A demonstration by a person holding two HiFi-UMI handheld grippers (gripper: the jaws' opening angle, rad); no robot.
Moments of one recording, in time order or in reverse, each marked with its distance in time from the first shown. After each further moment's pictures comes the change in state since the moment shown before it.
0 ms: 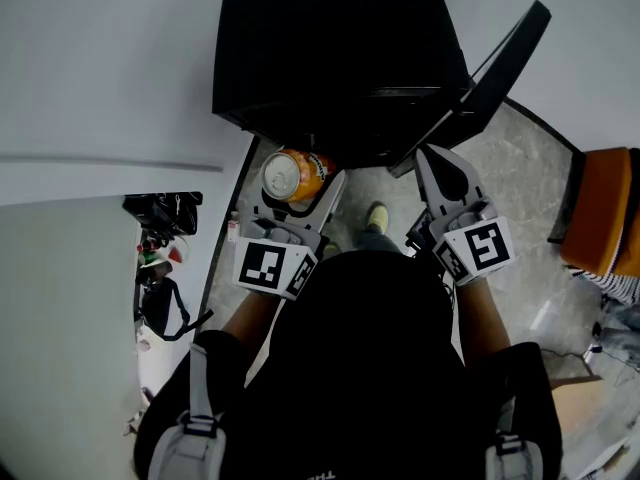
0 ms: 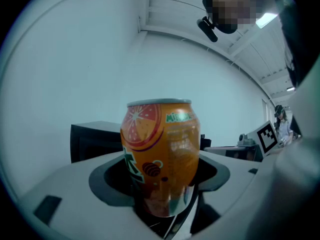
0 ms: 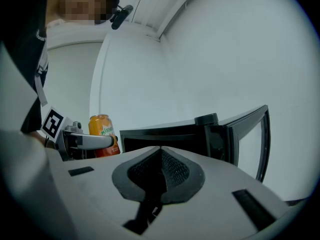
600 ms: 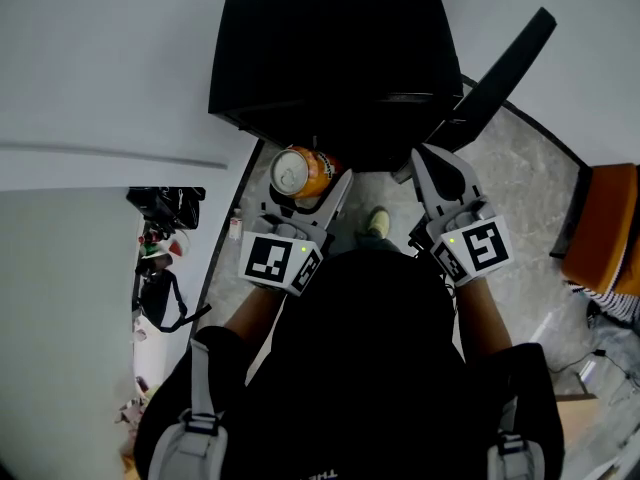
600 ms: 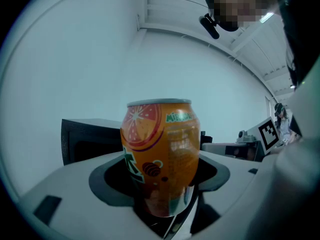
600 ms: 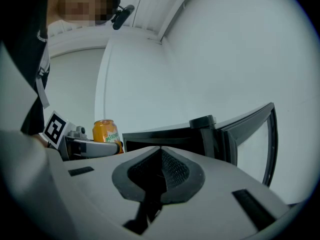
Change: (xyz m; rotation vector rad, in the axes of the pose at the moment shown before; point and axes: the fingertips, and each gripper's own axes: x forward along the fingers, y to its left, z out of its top) left arm 0.019 -0.018 -0.007 0.005 0.018 0.035; right arm 0.002 -0.011 0.007 0.007 -0.024 0.082
